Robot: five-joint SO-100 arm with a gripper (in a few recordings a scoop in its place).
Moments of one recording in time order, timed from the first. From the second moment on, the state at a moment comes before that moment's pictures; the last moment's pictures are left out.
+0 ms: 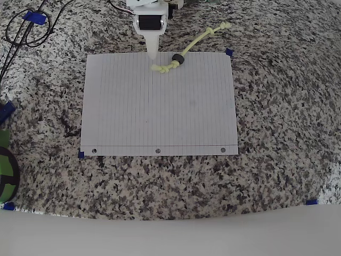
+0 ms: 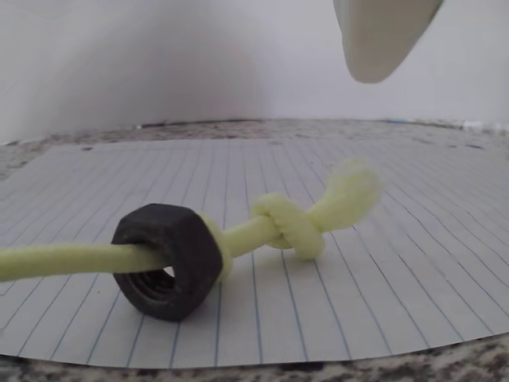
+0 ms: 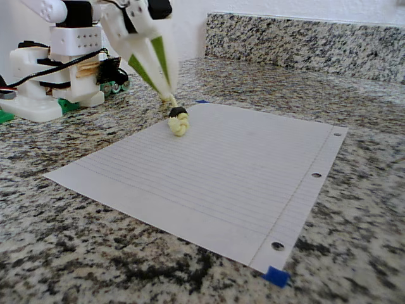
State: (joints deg) arm -0.7 153.9 158.6 54.1 -92.0
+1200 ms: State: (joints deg) arm -5.0 115.8 142.6 53.1 -92.0
